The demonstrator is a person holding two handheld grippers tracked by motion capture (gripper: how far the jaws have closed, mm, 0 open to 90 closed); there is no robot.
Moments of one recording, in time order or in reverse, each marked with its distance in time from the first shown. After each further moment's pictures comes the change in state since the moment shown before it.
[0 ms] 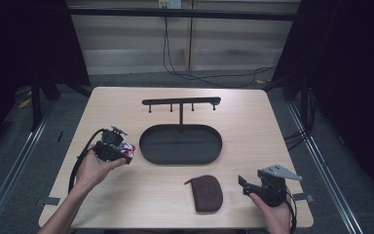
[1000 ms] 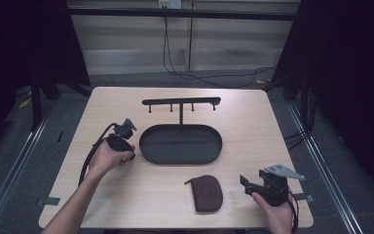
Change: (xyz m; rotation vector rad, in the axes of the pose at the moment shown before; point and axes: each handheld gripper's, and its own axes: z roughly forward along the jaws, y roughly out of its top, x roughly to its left) left arm 0.021 0.036 0.050 0.191 0.035 -0.060; right arm -0.005 0.000 -0.001 0.007 0.000 0.014
